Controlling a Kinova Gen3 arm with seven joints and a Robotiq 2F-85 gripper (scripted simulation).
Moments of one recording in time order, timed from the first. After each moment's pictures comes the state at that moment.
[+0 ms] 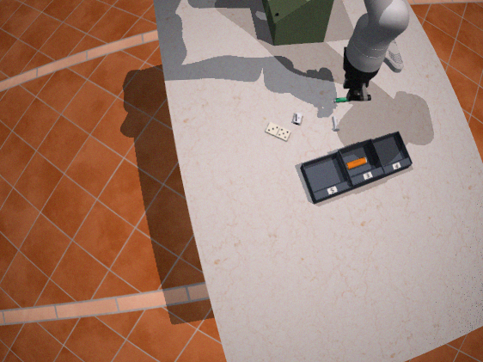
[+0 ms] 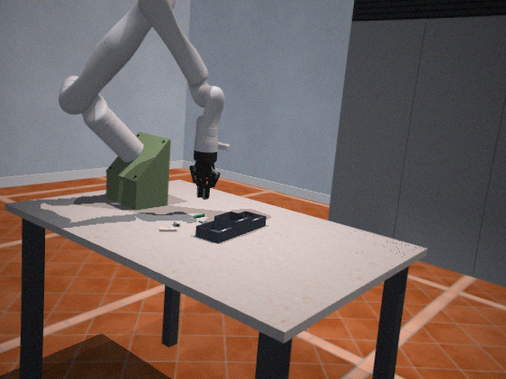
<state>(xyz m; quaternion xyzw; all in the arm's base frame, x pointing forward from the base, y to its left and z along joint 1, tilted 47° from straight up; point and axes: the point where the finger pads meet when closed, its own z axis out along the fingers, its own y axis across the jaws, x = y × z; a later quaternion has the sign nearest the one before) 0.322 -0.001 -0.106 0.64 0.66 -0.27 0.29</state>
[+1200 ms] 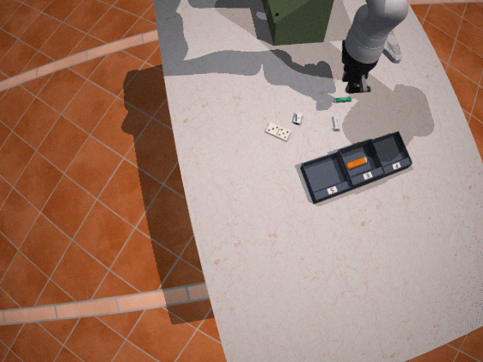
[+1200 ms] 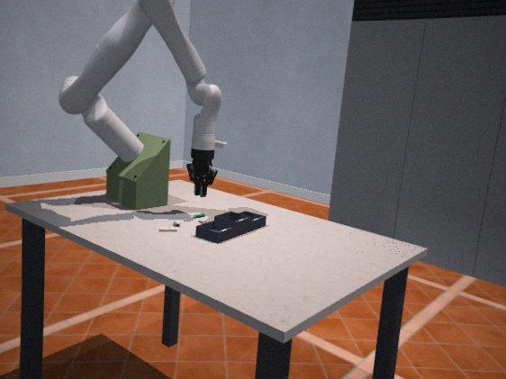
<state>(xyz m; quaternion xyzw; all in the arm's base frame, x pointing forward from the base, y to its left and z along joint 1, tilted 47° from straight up) 0.306 0.002 -0.105 0.63 0.67 -0.27 0.29</state>
